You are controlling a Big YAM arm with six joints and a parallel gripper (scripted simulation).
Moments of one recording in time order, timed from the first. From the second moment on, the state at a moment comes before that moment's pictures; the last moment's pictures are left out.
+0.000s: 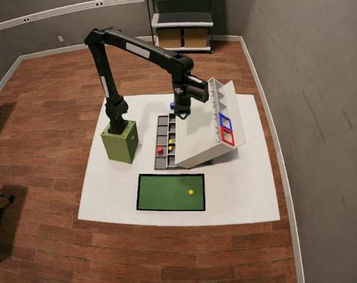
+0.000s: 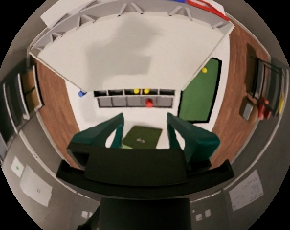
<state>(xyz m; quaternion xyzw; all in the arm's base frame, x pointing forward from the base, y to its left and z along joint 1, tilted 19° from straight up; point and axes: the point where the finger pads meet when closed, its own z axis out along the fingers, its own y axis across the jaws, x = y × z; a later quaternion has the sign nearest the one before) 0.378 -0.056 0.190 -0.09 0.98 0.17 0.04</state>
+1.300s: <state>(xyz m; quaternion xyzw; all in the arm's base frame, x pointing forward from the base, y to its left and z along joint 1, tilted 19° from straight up) 0.251 0.005 0.134 -0.06 0.96 0.18 0.21</state>
